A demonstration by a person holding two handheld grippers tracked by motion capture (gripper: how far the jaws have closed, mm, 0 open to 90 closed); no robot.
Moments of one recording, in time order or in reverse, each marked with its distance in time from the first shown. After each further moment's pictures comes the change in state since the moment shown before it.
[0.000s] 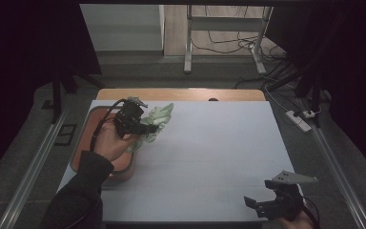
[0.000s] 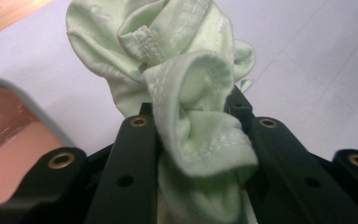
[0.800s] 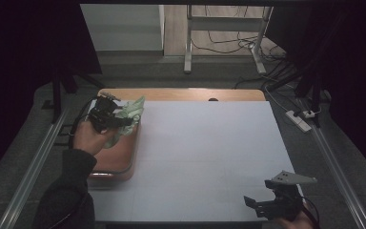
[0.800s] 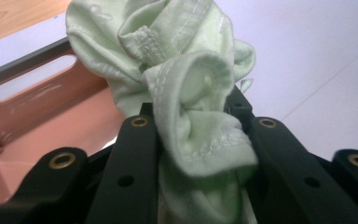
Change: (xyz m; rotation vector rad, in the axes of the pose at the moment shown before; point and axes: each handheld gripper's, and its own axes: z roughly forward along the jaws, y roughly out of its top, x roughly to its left) left arm 0.061 -0.034 -0.026 -0.023 0.122 -0.153; right arm 0.002 0.000 0.000 -0.001 -0.024 -0.007
